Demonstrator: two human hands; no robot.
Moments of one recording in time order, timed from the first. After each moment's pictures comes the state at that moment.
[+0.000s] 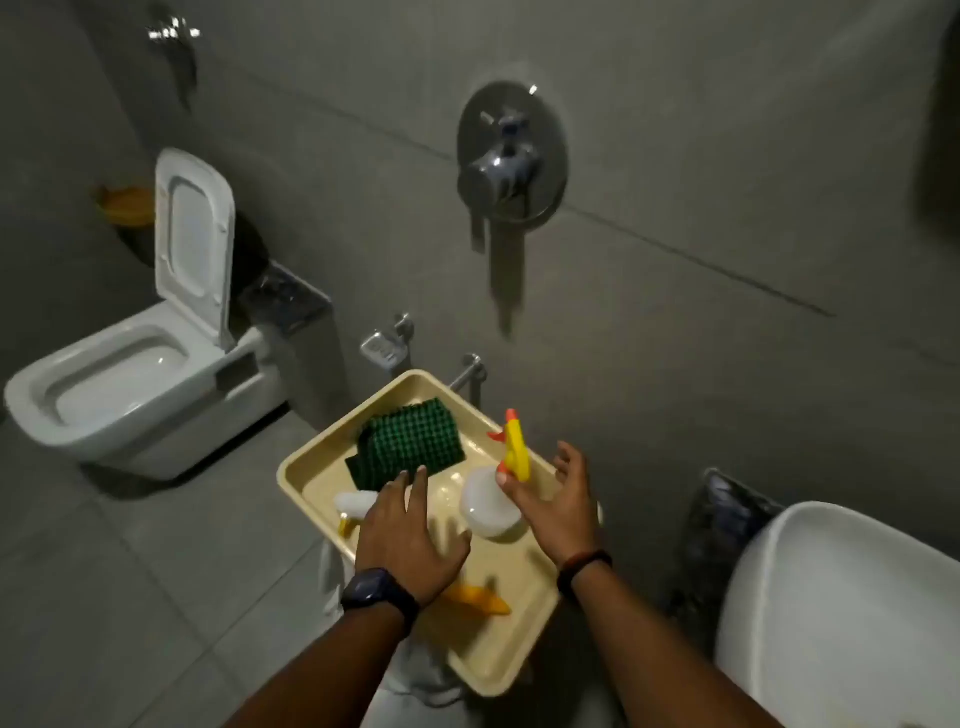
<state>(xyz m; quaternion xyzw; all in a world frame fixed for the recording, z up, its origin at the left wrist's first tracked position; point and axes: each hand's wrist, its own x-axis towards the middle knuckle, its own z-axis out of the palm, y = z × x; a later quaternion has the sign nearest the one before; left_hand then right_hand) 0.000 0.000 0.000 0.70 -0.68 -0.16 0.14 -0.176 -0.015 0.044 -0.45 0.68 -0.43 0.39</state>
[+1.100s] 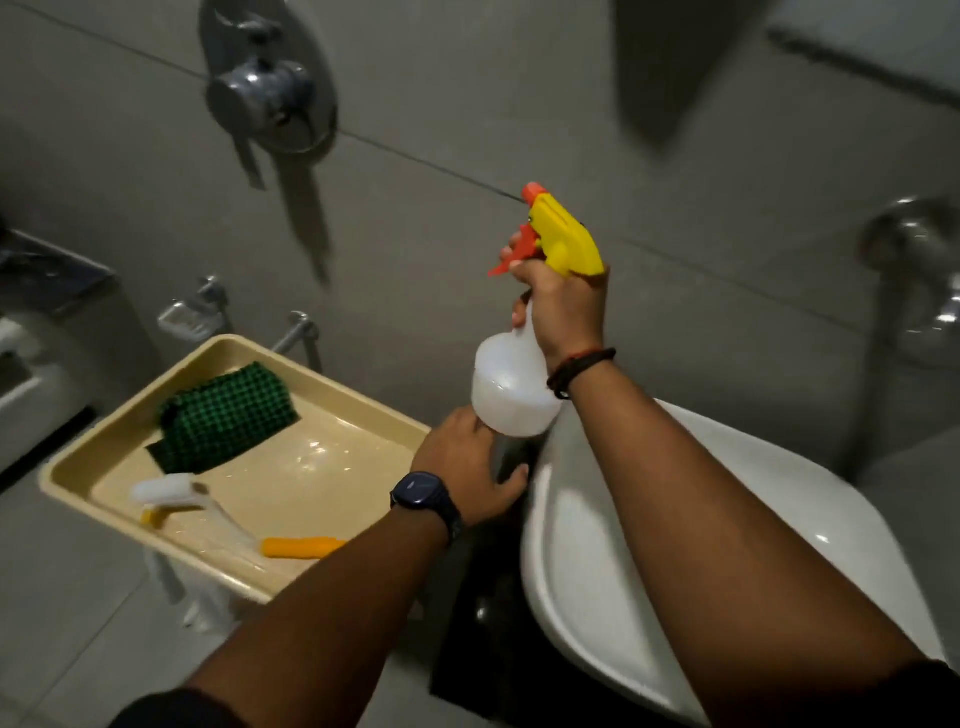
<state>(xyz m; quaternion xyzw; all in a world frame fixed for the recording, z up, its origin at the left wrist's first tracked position) -0.201 0.020 0.057 0.40 -0.85 -0.21 0.25 -0.297 -0.012 0.215 -0.46 0.58 -0.63 0.23</state>
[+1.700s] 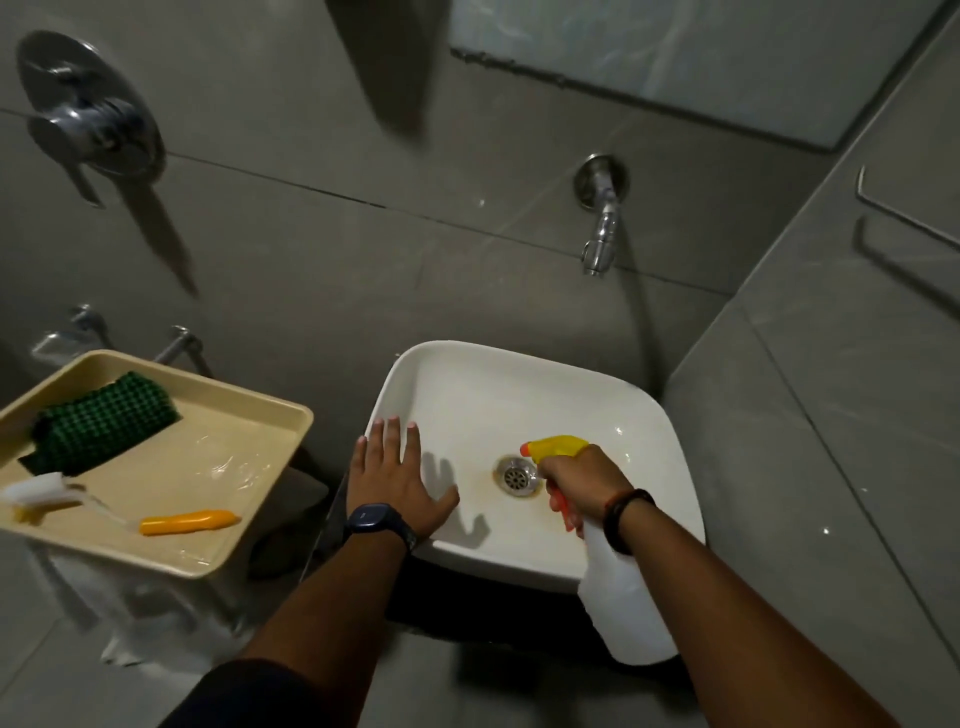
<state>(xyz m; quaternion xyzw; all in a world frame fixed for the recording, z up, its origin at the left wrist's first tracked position) -0.288 0.179 0.054 0.50 -0.86 -0.10 0.05 -0.464 0.295 0.155 -0.30 0.81 -0.34 0.37</state>
